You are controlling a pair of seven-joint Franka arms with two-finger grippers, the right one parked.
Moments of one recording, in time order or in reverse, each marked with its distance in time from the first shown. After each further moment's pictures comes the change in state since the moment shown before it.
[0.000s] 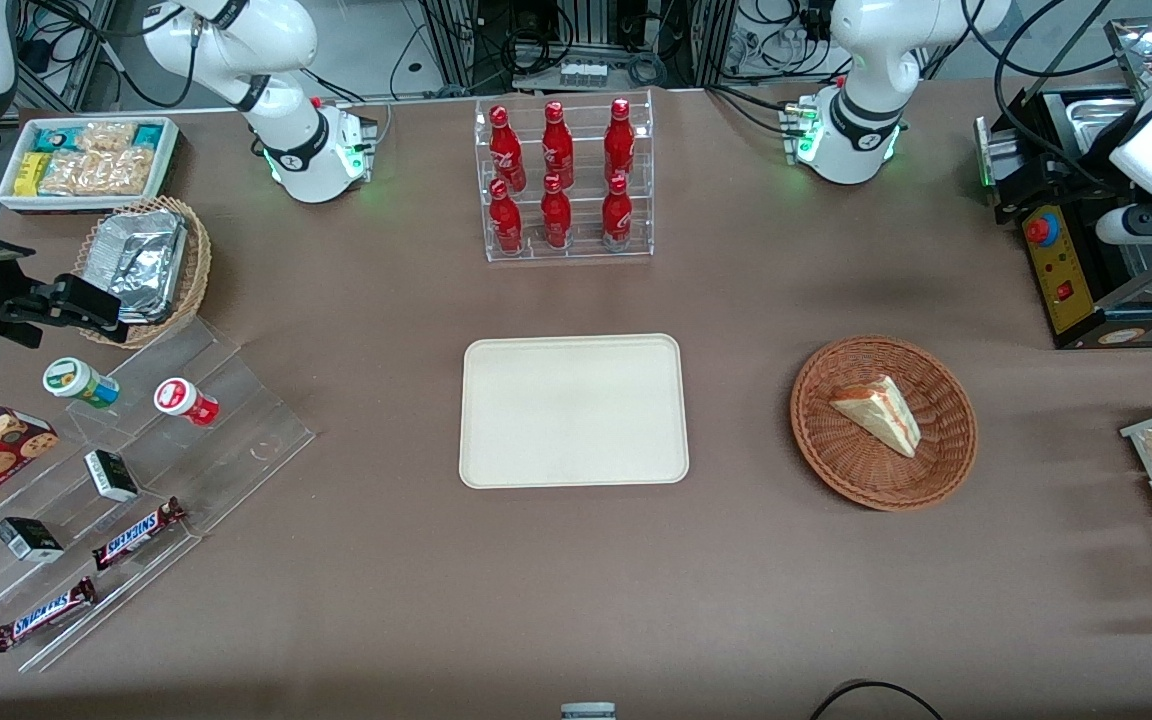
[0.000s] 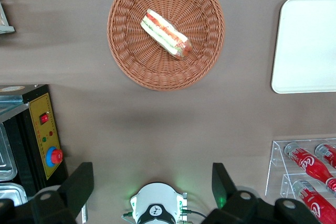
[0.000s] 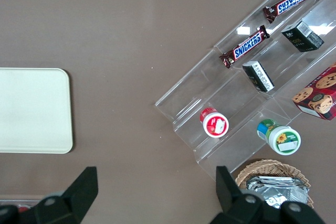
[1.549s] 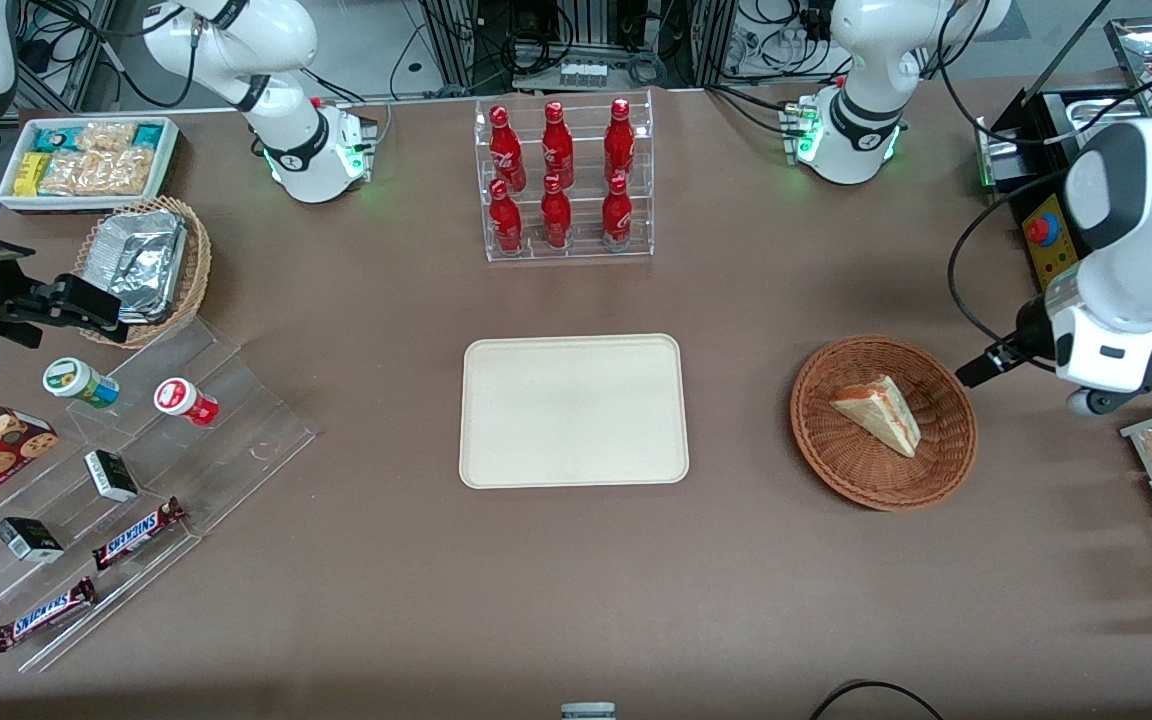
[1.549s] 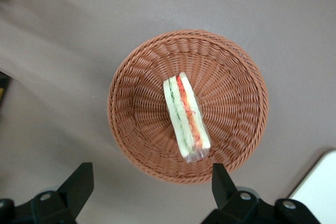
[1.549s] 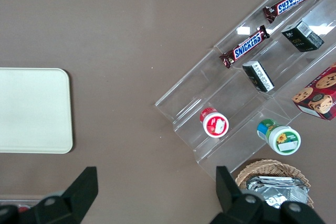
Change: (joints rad) arm -0.001 0.232 0.006 -0.239 0.056 0.562 -0.585
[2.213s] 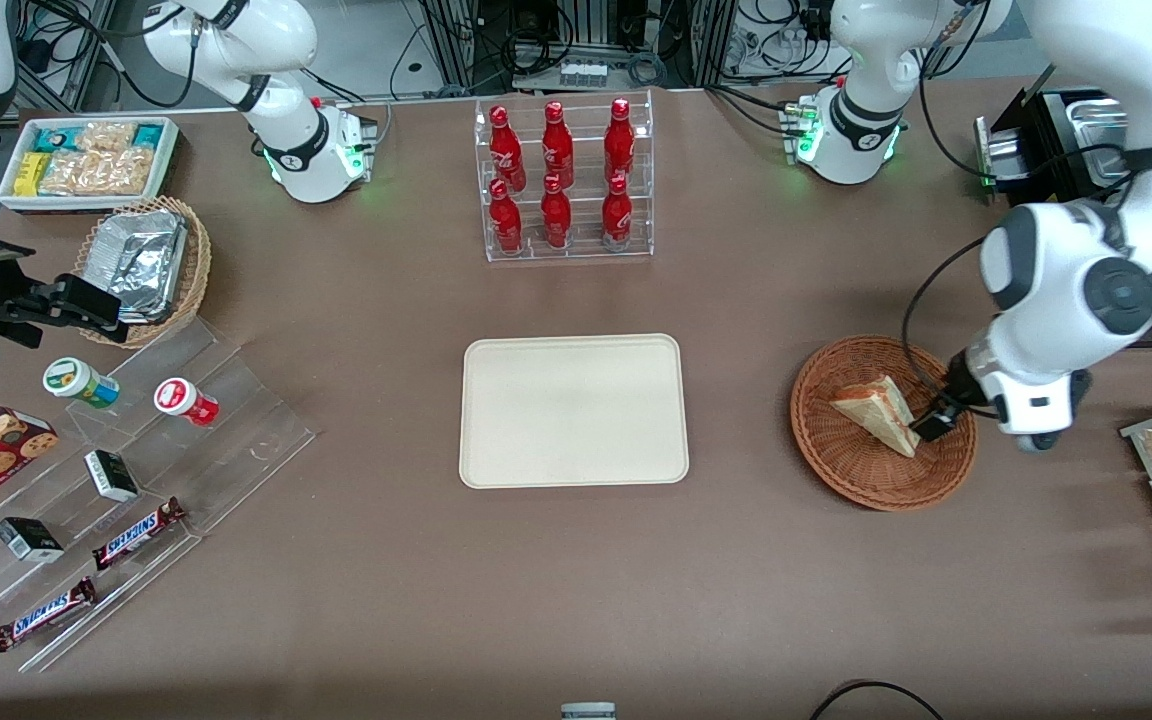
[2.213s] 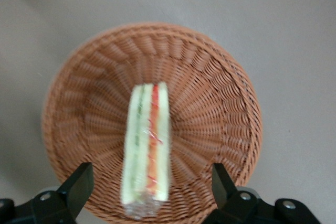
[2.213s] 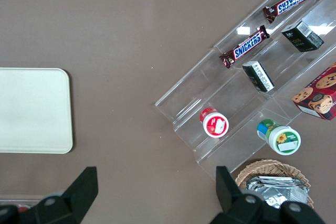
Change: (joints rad) arm -0.071 0.145 -0.005 -0.096 0.000 0.291 -0.371
